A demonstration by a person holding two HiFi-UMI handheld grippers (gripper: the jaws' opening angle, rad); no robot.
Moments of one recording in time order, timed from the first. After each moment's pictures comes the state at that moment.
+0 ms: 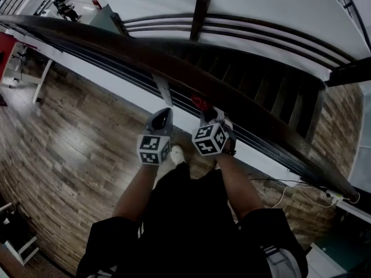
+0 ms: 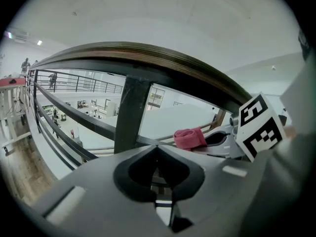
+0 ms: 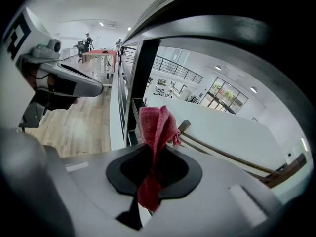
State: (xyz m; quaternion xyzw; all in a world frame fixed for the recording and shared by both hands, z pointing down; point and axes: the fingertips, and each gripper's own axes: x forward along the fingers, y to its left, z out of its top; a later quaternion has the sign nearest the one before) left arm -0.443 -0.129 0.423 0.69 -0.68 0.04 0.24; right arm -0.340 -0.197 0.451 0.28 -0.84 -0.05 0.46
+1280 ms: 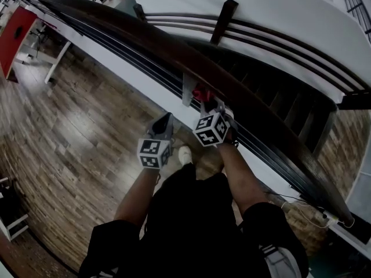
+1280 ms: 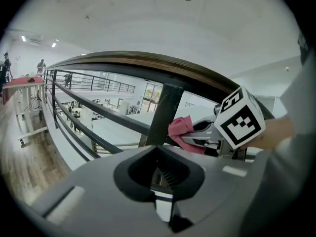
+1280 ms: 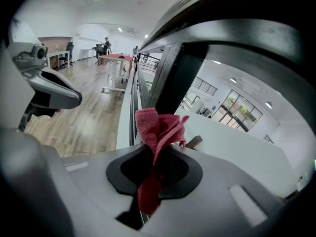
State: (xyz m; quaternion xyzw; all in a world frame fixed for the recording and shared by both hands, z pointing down) left arm -0.503 -0.079 0.433 0.63 -0.73 0.03 0.26; right arm -0.443 -0.198 0.450 0.20 -0.87 -0.10 0.44
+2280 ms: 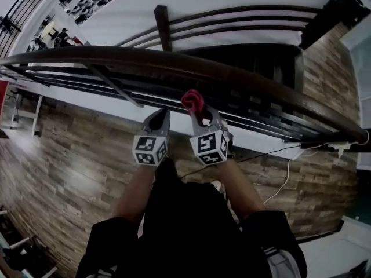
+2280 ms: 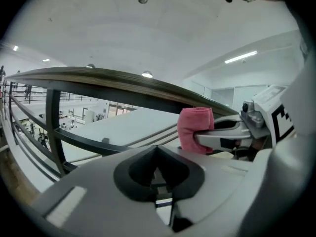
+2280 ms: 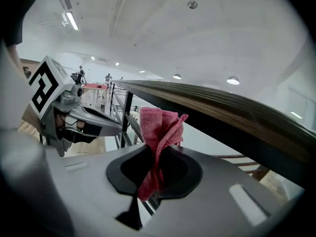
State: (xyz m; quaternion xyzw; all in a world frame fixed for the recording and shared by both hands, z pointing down) left arm -0.230 -0.108 0.386 0.77 -0.62 0.05 0.18; right arm -0.148 -0.131 0.360 0.34 -0.90 -0.05 0.27
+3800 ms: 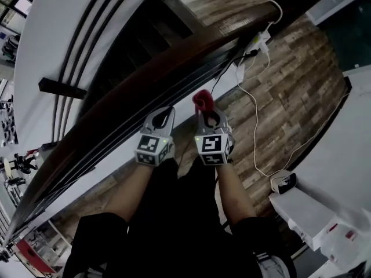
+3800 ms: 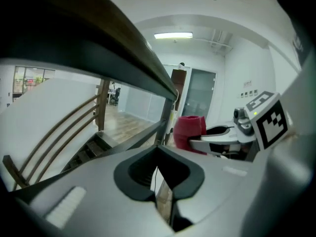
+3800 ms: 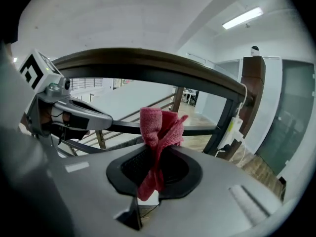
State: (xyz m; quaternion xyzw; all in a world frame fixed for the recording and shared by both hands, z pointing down) left arm 0.250 -0.134 0.393 0.96 -0.18 0.17 0.14; right arm 0.331 -0.082 0.393 0.72 -0.62 0.17 0.24
